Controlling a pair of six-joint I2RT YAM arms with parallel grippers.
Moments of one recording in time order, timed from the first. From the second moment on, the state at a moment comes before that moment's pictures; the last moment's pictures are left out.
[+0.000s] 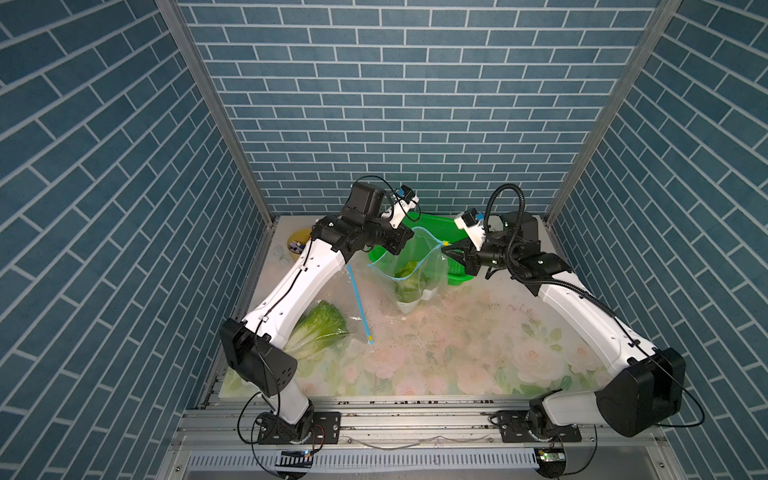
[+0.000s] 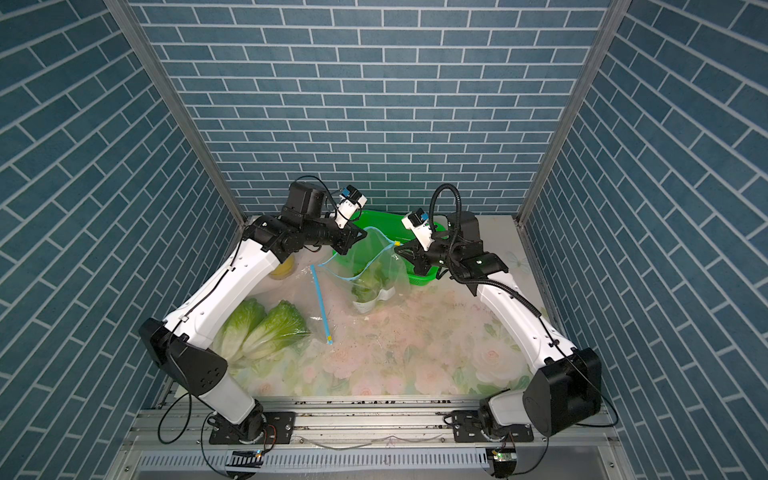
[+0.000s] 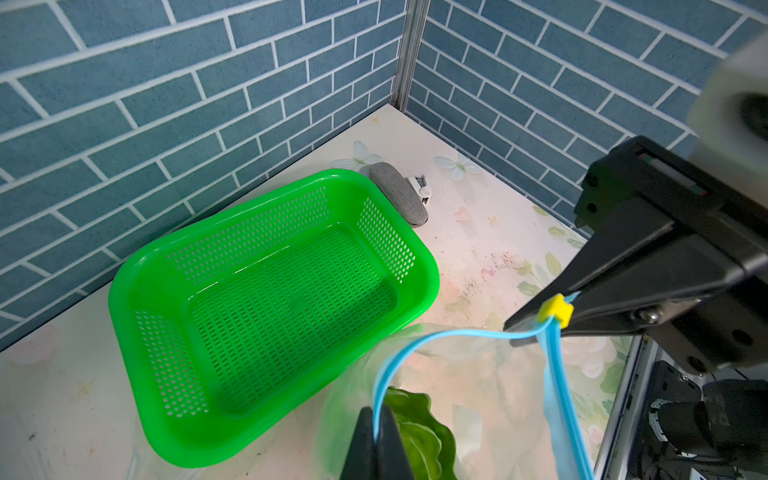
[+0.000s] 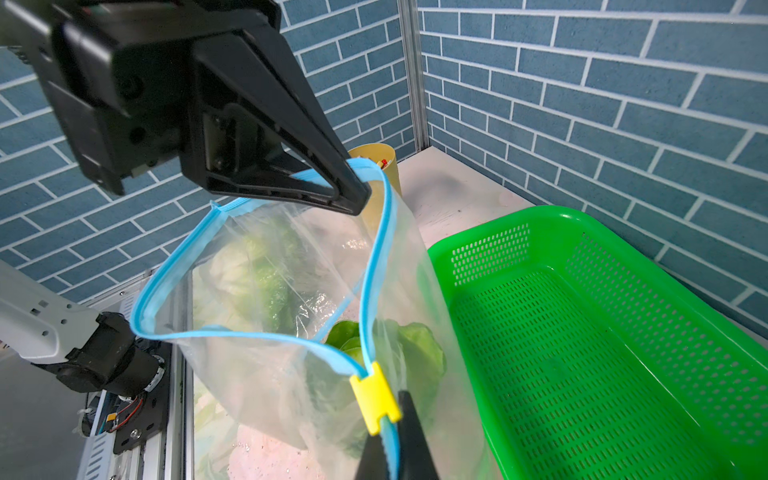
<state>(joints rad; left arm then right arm) -0.53 1.66 1.82 -0.78 0.35 0.08 0.42 1.38 1.25 -0.33 -0.74 -0.15</state>
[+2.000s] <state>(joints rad) -0.72 1.81 2.14 -0.99 0.51 0.53 0.42 1.32 1.31 -0.47 -0.79 -0.14</state>
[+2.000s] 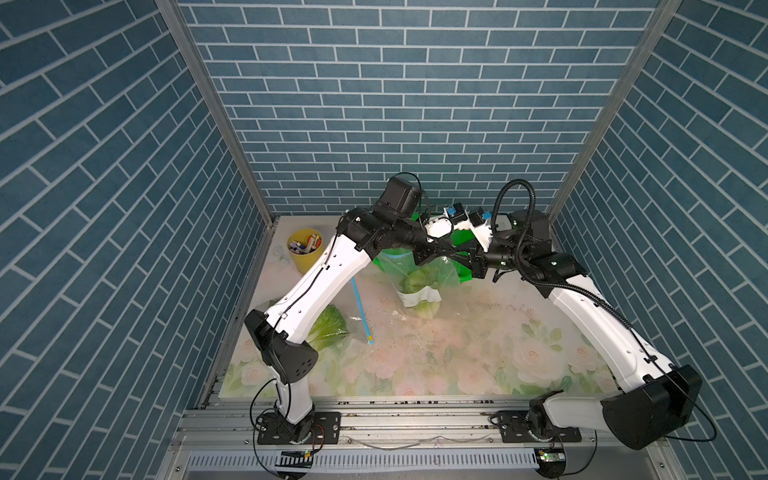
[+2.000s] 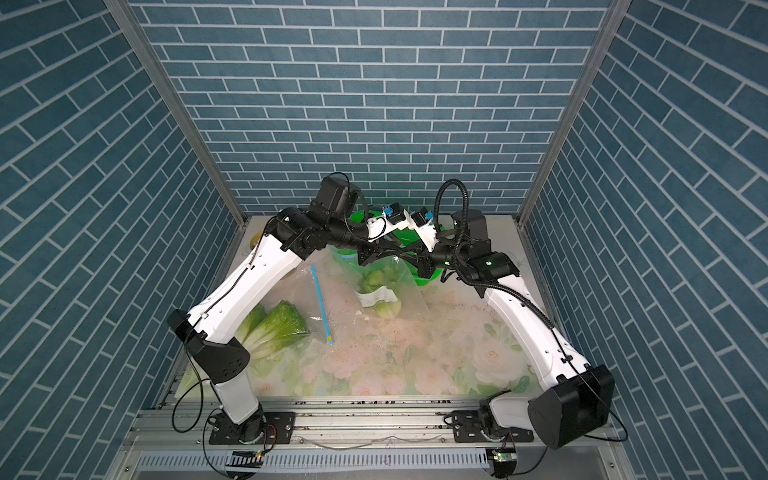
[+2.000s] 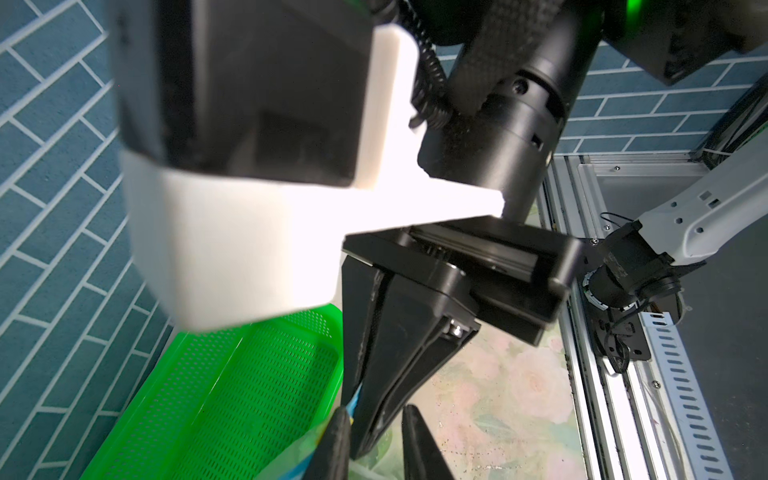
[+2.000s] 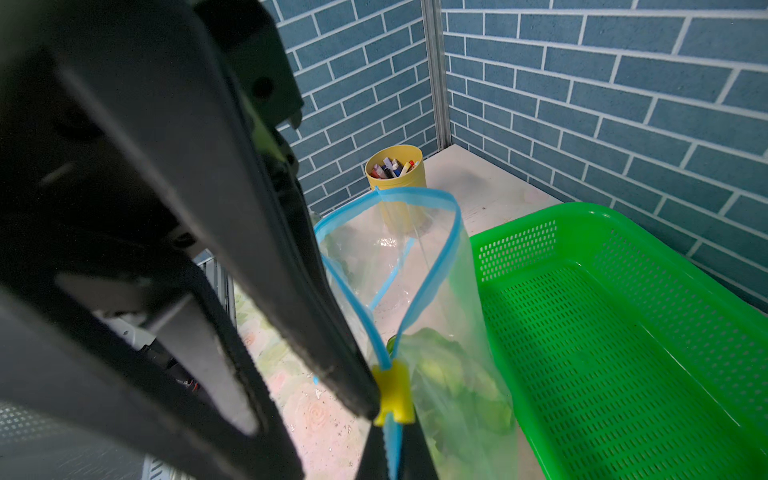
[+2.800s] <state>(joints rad) -0.72 1.88 2.24 -1.04 0.46 0.60 0.42 1.32 1.31 -0.48 -0.80 -0.14</state>
